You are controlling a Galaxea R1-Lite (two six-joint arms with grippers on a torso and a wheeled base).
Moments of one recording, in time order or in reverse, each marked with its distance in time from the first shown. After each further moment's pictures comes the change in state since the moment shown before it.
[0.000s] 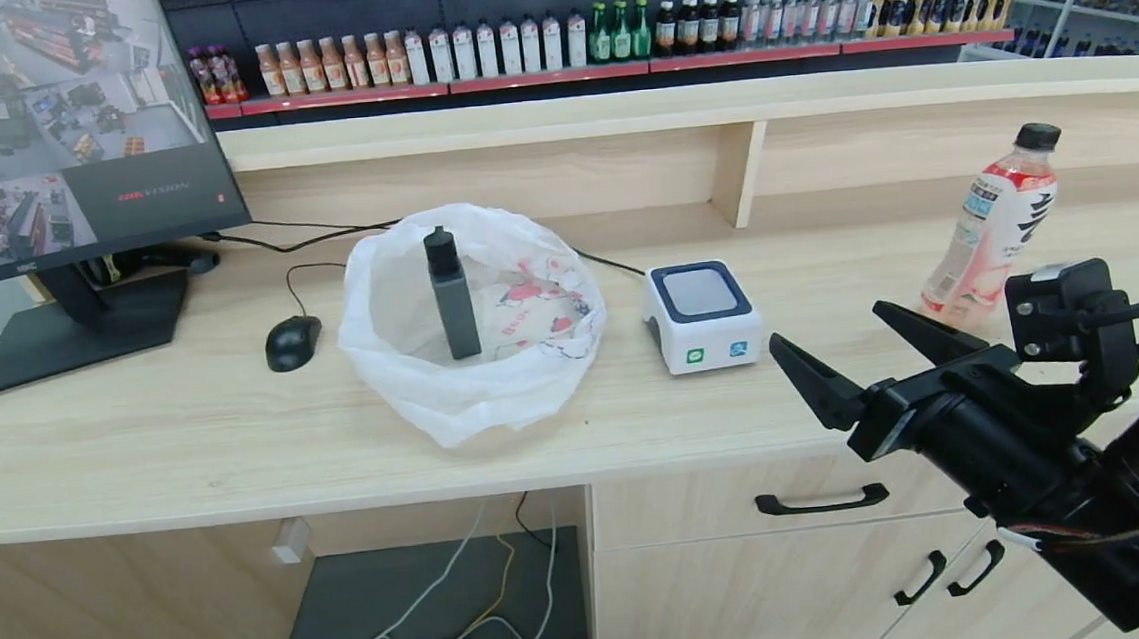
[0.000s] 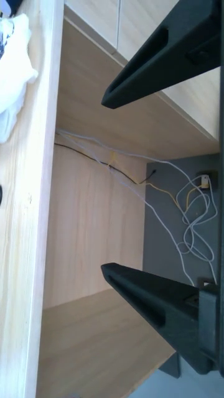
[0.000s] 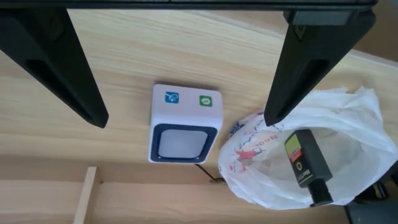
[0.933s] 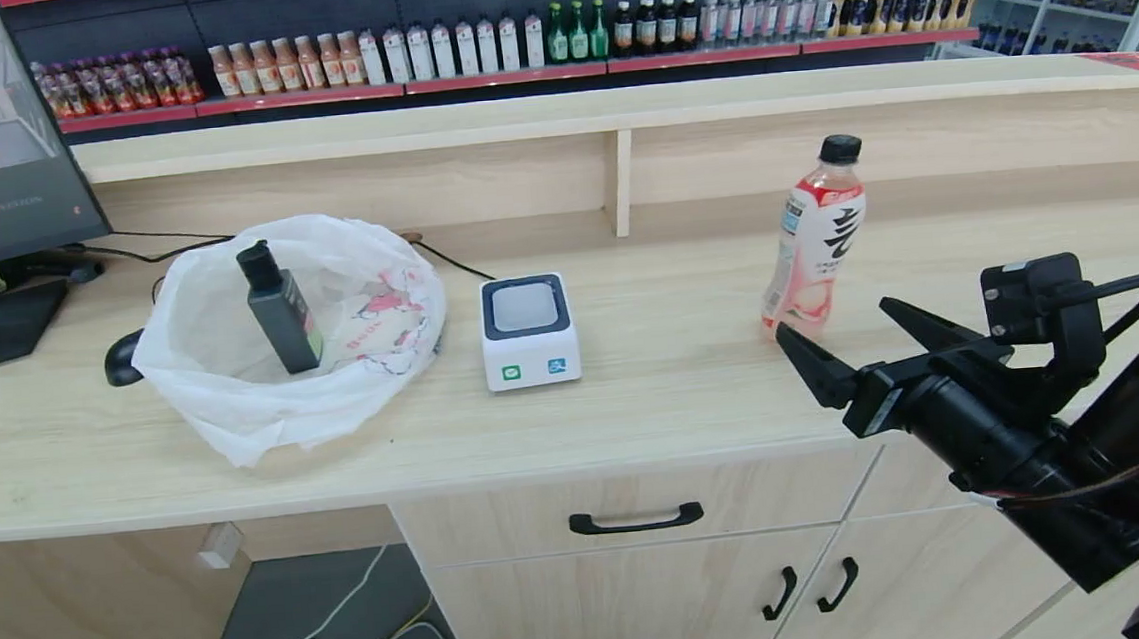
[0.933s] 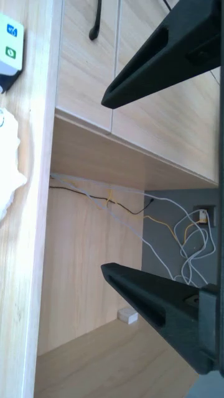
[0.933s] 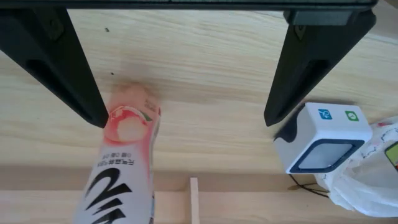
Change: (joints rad) left arm 0.000 0.000 0.000 0.000 0.000 -0.002; right arm -0.076 0.056 -0.040 0.000 0.000 0.001
